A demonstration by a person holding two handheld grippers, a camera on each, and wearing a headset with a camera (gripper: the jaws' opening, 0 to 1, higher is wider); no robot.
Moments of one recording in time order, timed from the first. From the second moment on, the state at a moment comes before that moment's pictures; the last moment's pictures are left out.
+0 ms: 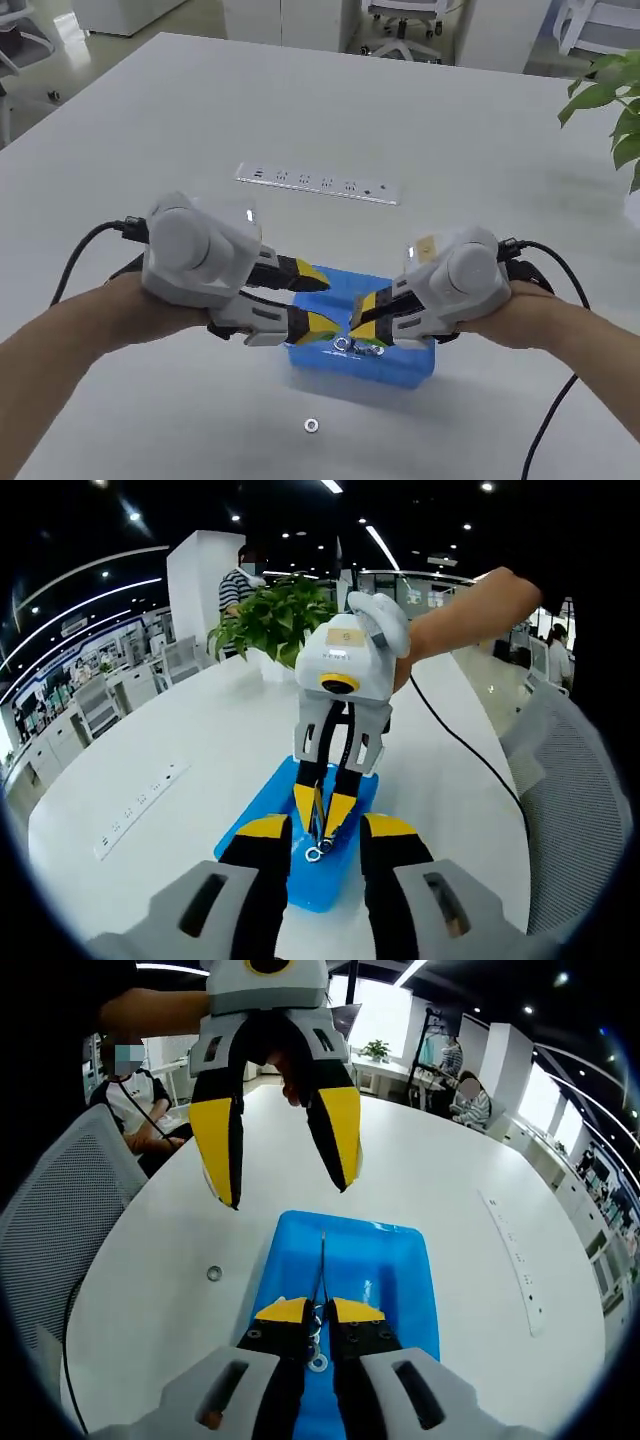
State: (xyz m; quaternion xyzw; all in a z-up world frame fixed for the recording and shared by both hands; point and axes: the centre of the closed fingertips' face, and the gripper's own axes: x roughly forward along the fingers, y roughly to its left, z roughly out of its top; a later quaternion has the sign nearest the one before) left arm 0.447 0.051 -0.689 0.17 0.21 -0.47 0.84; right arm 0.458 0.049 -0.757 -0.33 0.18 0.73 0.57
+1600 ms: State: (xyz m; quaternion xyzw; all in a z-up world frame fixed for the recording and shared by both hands) left arm 0.458 0.024 -0.678 0.20 0.20 -0.50 0.82; right arm 0.457 0.049 -0.744 -0.34 0.17 0.72 0.58
